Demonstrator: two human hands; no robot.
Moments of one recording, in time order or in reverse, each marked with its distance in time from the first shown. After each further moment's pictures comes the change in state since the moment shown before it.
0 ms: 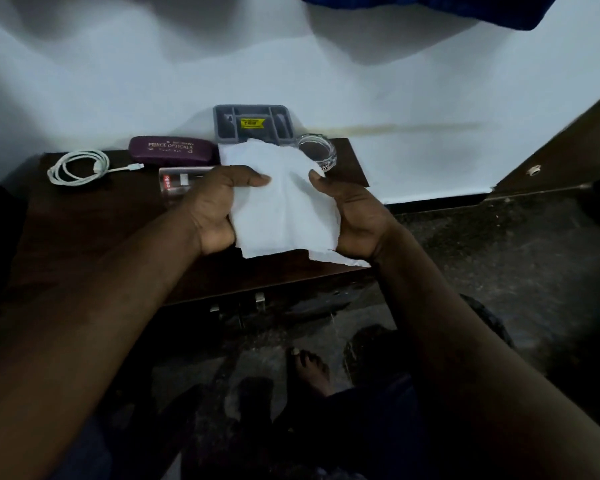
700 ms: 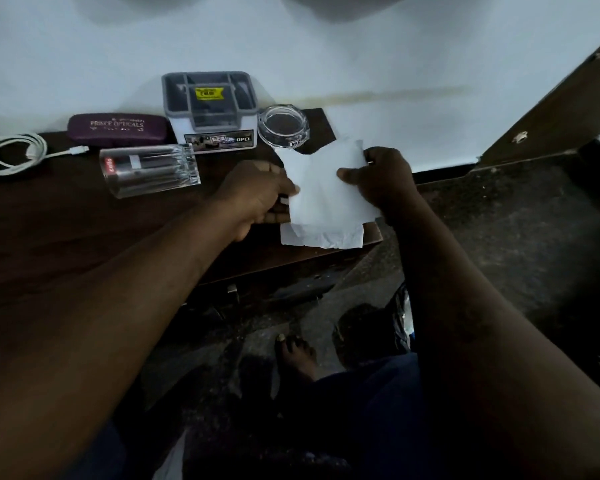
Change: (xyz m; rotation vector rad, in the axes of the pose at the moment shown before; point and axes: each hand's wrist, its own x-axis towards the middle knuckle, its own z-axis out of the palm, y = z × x) left_hand 0.054 -0.049 0.063 0.460 0.064 0.058; right_hand 0.008 -0.037 -0.097 -1.071 0.773 -0.232
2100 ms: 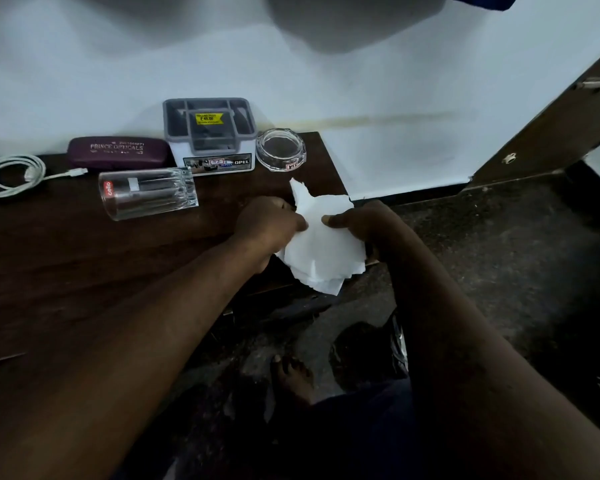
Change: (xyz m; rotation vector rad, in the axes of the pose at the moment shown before) left_hand 0.012 -0.019 0.021 0.257 0.143 0.016; right_hand -0.020 0.002 0.010 0.142 -0.283 0.377
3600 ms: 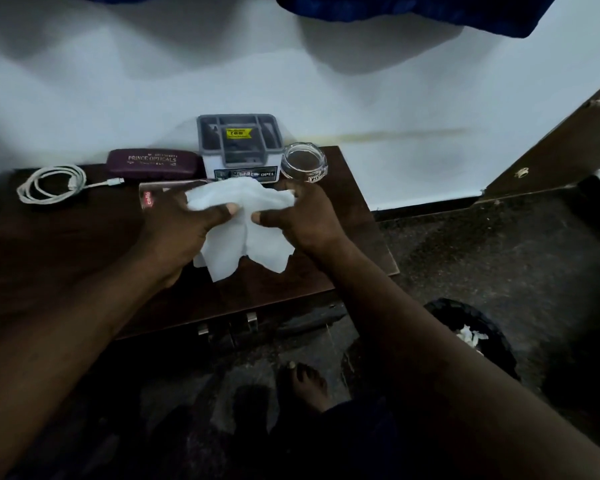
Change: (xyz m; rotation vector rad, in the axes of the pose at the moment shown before) left_hand -0.027 -0.031 -0.136 -0.239 0.140 0.424; right_hand -0.042 -0.055 0.104 0.105 -0.050 -0.643
